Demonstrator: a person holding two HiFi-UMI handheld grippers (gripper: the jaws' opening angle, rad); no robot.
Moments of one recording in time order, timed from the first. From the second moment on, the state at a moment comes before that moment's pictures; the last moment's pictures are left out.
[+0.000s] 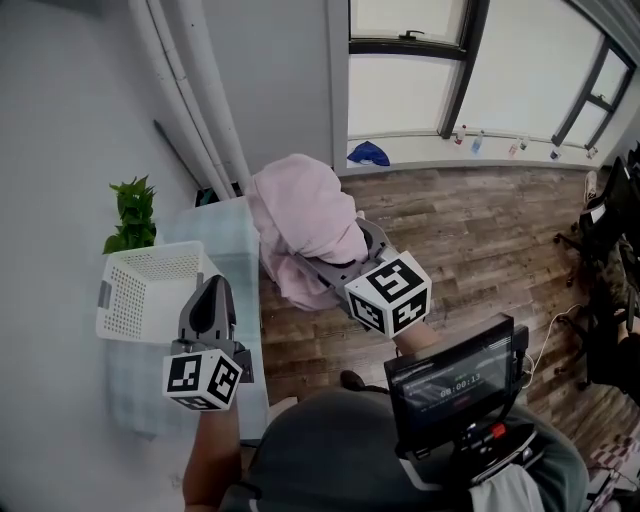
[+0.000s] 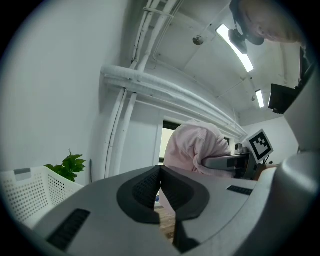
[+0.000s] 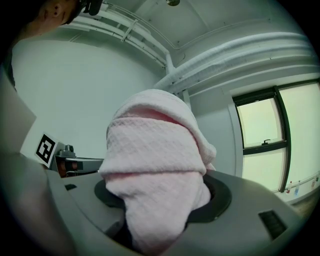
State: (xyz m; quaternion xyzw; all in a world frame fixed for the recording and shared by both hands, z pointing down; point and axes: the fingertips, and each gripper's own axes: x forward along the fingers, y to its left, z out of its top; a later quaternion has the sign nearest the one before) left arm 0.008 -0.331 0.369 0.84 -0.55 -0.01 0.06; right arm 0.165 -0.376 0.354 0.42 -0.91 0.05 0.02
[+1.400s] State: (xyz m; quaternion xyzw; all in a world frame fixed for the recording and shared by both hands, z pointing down) left arm -0.001 -0.316 0.370 0.85 -0.53 -0.02 0.07; right arm 0.158 -0.357 0.355 0.45 -0.89 0.03 0.03
